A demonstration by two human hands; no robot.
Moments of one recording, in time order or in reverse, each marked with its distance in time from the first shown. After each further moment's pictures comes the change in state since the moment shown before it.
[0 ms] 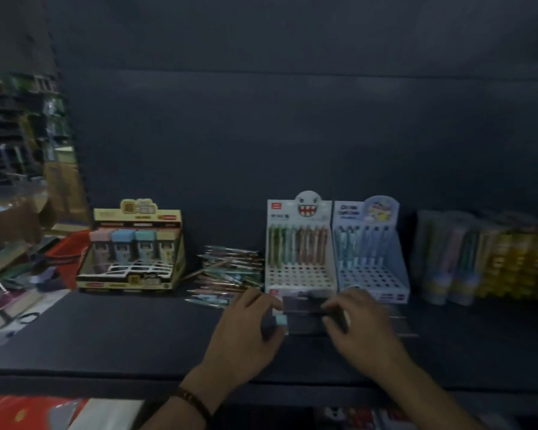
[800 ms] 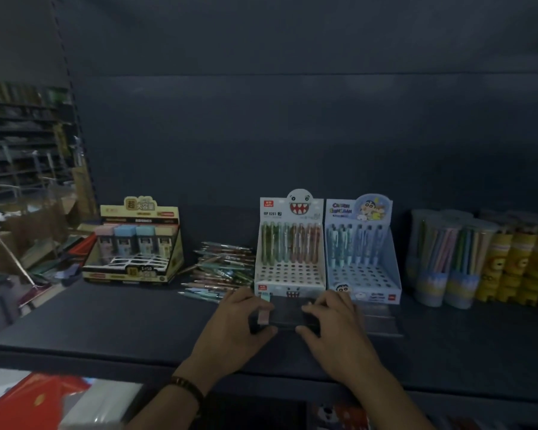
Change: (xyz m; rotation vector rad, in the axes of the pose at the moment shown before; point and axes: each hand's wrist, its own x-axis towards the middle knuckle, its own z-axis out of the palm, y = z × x) left_hand 0.000 0.003 0.025 0.050 -0.056 -0.106; right_hand -0.005 0.010 0.020 -0.089 -0.107 -0.035
